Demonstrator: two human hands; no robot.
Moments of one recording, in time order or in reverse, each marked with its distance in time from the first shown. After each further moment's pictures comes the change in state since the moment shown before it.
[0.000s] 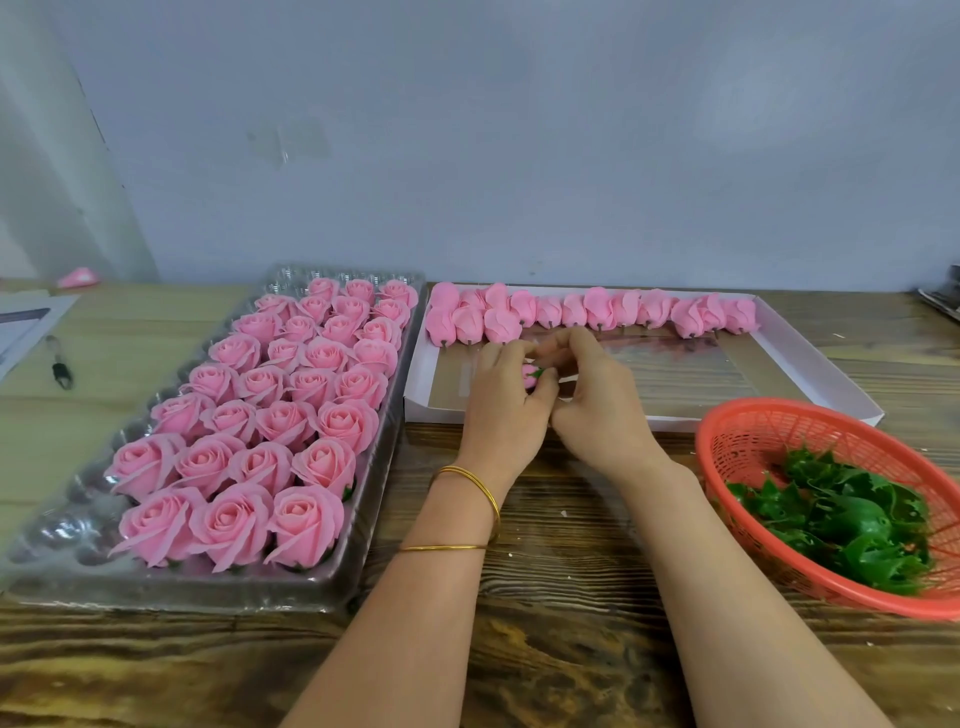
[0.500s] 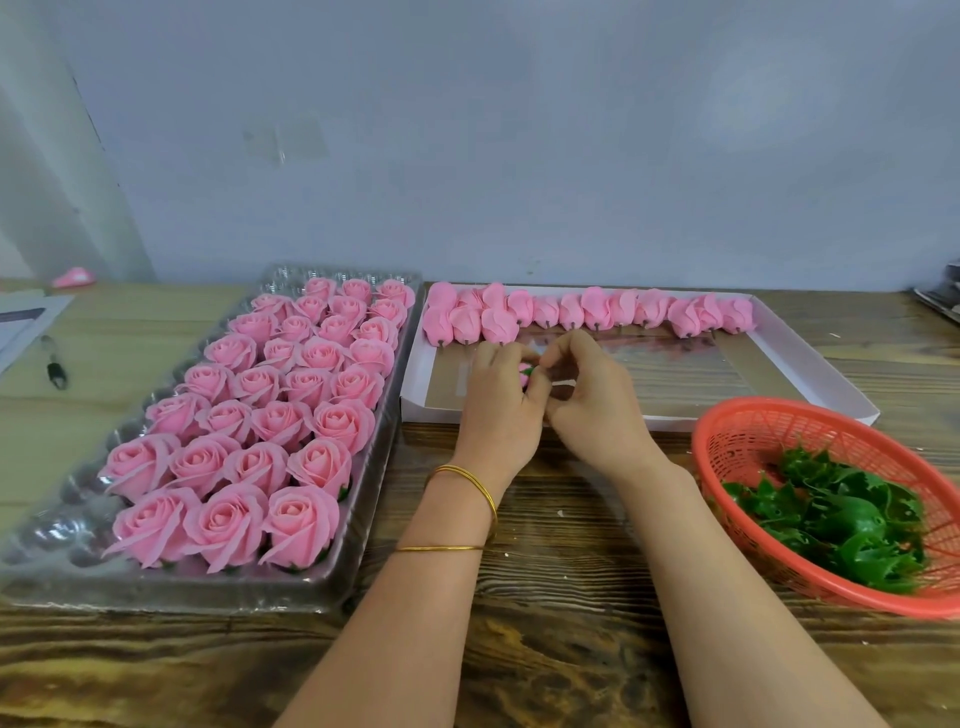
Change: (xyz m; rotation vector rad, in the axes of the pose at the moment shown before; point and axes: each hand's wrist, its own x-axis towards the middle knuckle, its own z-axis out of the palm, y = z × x) left_hand -0.002 -0.001 -0.003 0.141 0.034 0.062; right_hand -0.001 0.005 0.000 0.052 -0.013 0.051
